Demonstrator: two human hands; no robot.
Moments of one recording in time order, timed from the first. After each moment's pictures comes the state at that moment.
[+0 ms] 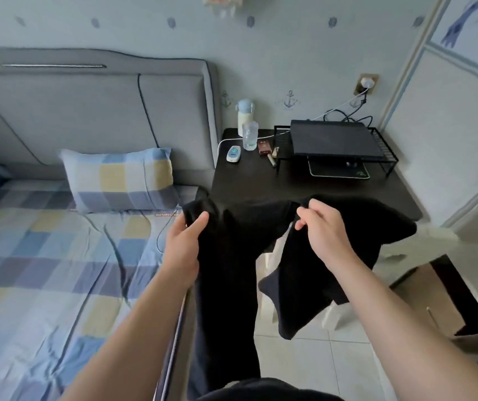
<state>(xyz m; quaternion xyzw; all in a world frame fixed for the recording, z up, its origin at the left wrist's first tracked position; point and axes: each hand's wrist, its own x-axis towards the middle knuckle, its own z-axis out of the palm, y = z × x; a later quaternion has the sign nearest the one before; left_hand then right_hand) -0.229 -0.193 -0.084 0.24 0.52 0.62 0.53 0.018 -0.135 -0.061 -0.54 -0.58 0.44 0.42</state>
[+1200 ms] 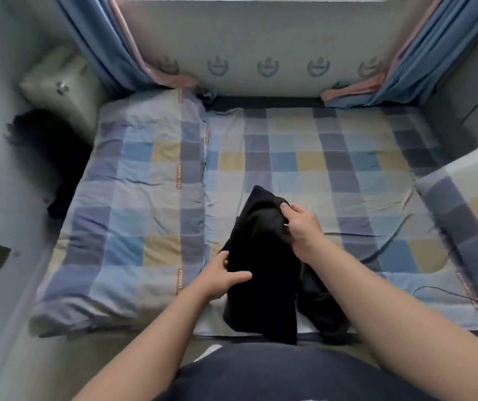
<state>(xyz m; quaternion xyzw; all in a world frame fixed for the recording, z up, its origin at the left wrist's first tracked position) -0.455 -0.601 -0.238 -0.17 0.74 0.59 0.27 -0.554 -0.416 -0.169 -0.22 -0.65 0.70 -0.19</state>
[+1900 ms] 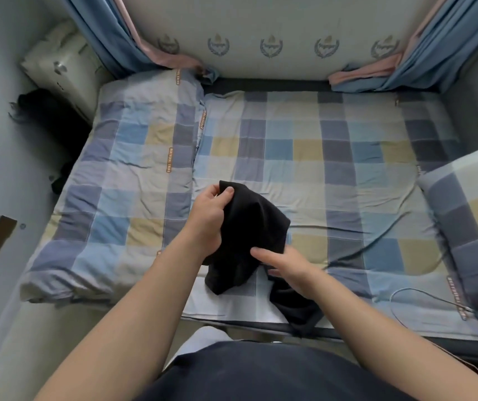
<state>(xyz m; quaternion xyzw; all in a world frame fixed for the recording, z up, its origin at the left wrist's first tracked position) -0.539 -0.460 -0.139 -0.27 0.55 0.79 0.04 -0.521 -0.272 -0.206 0.00 -0.64 0.65 -0.41</state>
